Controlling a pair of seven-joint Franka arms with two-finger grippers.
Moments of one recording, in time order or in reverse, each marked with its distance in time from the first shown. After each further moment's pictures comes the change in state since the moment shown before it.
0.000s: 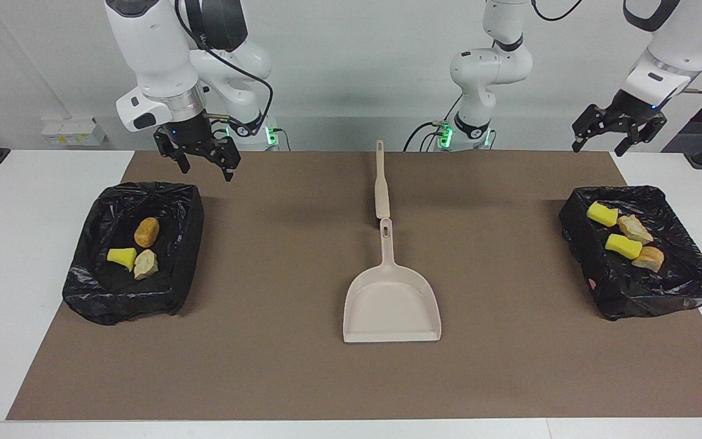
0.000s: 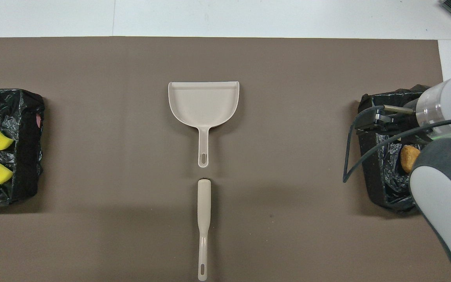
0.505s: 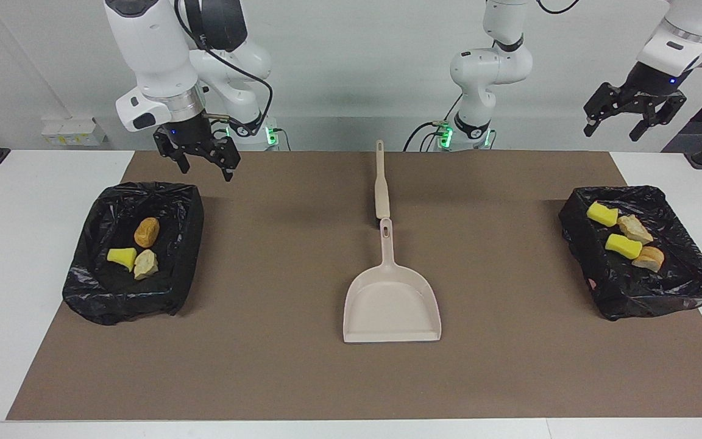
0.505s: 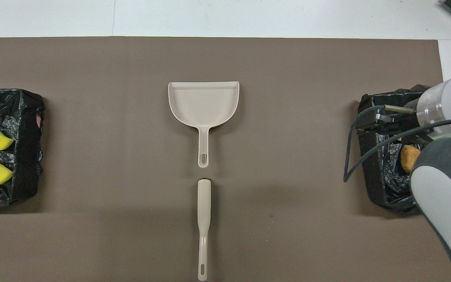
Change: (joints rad) left arm -0.001 0.039 -0.004 0.104 0.000 -0.026 -0.009; right arm -0.001 0.000 -0.001 0.000 0.000 0.000 0.000
